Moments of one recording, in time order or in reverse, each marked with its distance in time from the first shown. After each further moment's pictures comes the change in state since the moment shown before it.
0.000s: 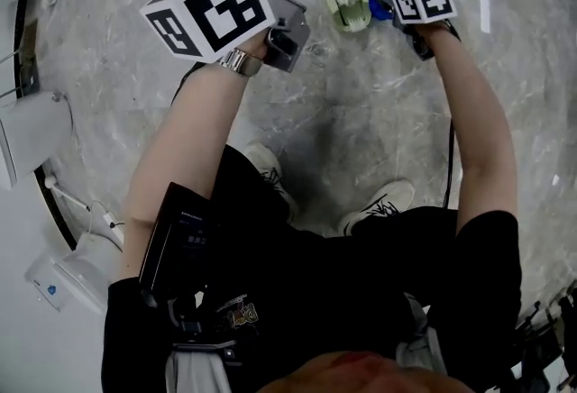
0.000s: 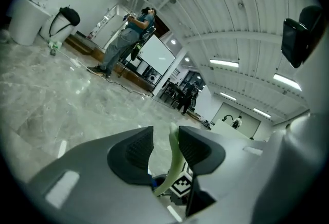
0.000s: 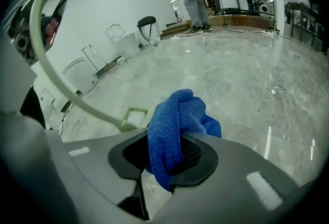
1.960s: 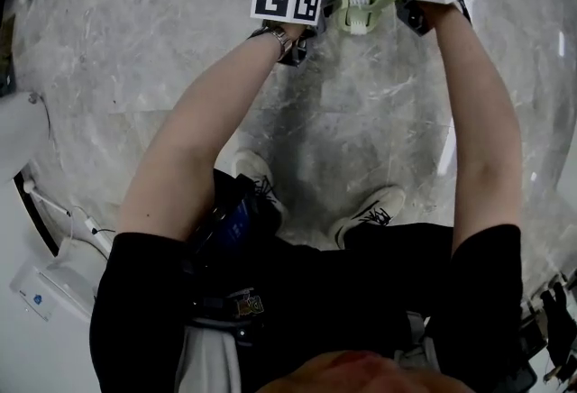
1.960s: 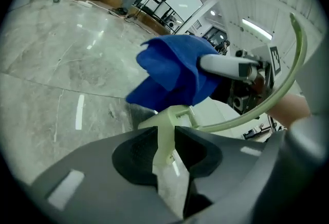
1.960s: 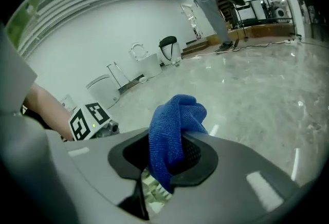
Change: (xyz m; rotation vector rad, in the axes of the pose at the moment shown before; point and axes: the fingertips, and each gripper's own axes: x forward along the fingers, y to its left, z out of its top) left arm 0.060 0.157 -0.247 -0.150 0.576 0.111; right arm -0.005 0.052 0.116 -0.112 -0.193 0.249
